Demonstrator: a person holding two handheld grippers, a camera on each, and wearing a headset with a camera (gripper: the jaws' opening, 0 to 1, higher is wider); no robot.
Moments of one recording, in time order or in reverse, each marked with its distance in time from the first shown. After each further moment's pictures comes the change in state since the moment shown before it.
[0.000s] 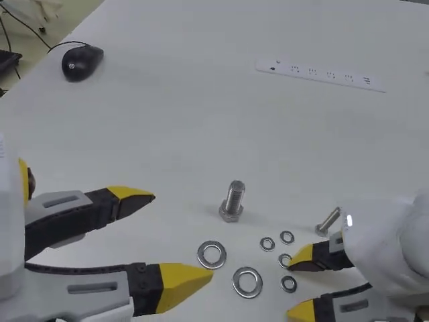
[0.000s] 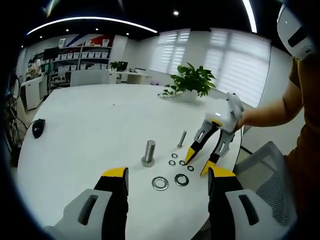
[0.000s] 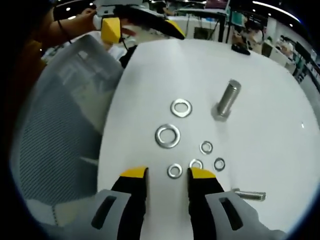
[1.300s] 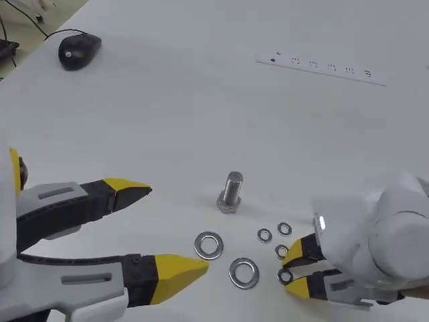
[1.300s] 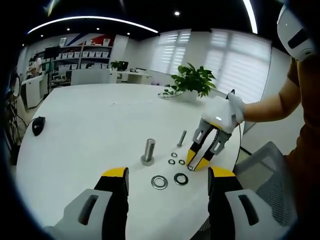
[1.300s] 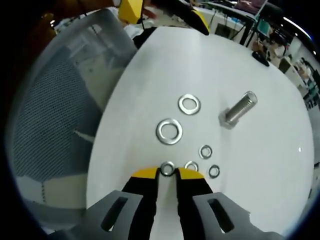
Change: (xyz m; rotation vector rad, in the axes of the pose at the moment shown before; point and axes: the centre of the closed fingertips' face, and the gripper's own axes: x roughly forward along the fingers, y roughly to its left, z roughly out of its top) left arm 0.001 -0.001 -0.003 -0.013 -0.004 0.002; right arm 0.001 -0.008 -0.004 -0.155 0.114 -0.015
